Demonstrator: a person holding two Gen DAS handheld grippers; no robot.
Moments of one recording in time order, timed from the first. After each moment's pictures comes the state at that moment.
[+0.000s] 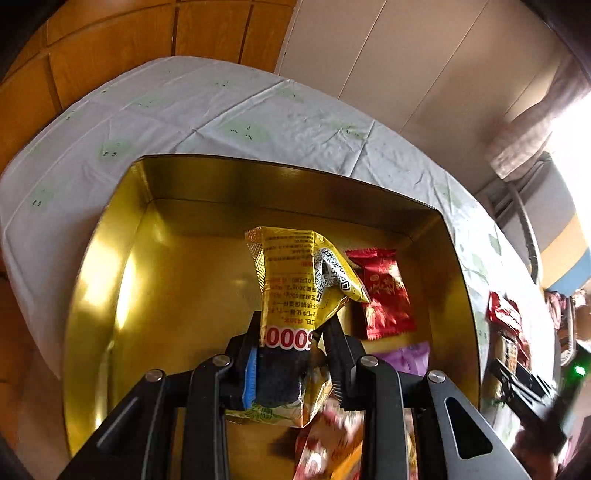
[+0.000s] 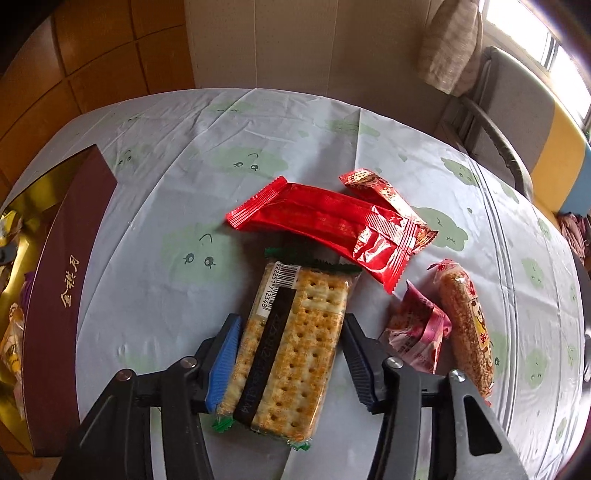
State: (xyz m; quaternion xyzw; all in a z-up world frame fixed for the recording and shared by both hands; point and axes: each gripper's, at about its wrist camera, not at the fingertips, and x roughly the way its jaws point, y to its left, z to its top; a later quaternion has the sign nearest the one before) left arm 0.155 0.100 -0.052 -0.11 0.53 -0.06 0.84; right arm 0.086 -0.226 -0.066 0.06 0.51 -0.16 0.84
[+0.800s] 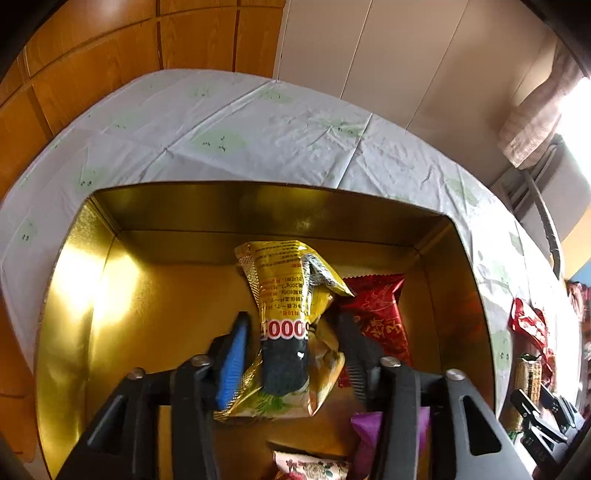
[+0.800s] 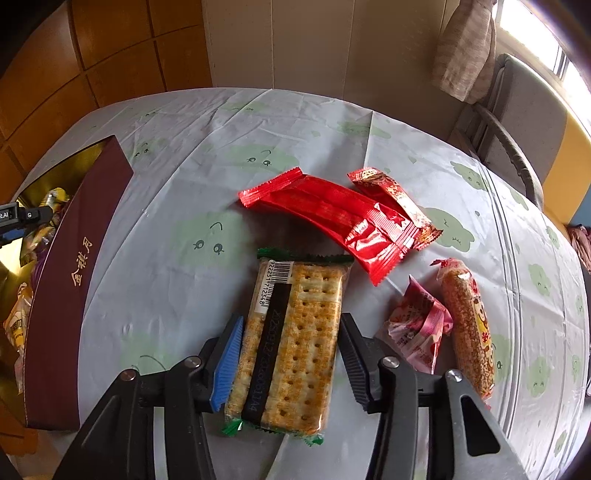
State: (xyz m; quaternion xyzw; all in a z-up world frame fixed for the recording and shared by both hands) left arm 0.184 0.067 -0.060 -0.07 0.51 -0.04 0.85; right arm 0.070 -0.226 -0.061 0.05 0.51 -0.13 0.85
